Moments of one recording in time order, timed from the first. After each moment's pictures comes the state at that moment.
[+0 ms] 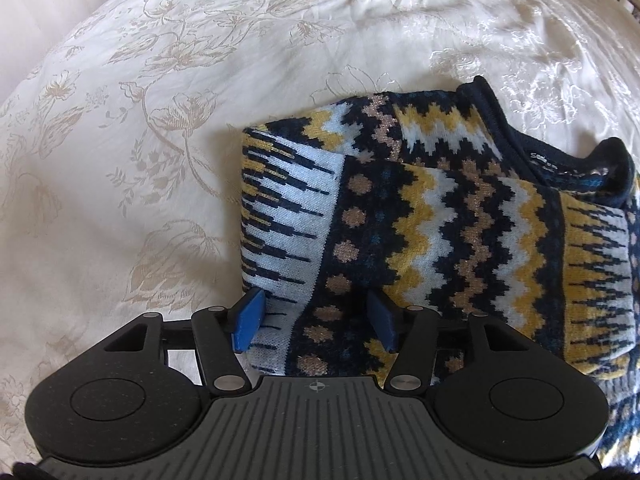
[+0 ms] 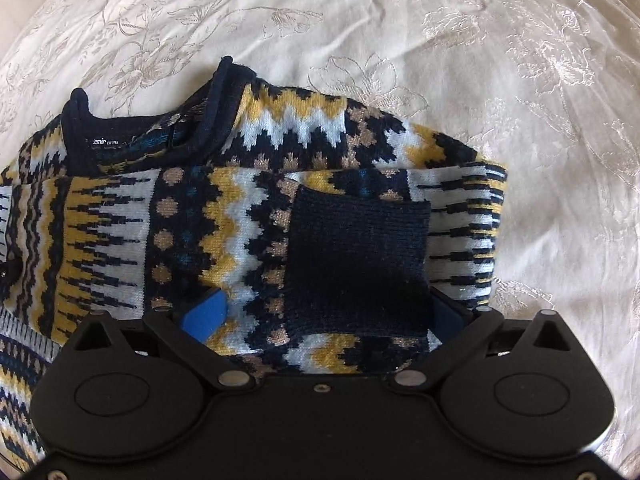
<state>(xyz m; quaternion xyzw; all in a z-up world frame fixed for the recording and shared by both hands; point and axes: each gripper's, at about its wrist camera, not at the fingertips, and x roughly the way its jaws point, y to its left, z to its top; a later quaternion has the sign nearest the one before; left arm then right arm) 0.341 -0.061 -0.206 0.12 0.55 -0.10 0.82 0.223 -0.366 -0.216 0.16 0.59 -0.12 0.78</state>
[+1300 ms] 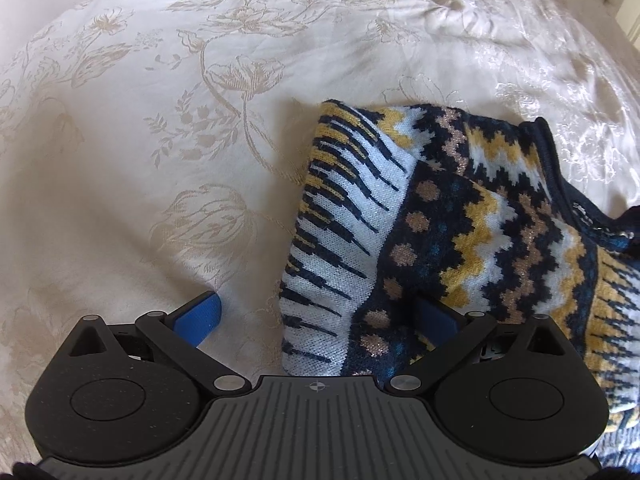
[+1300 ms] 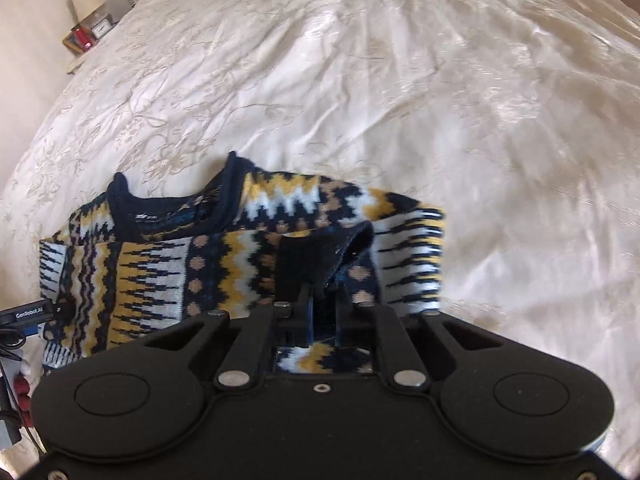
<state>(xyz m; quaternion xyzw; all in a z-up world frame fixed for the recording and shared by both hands) 0.348 -0.028 -0.221 0.02 0.55 -0.05 0.83 0.177 -0.405 -0.165 0.21 0.49 -0.12 0.84</state>
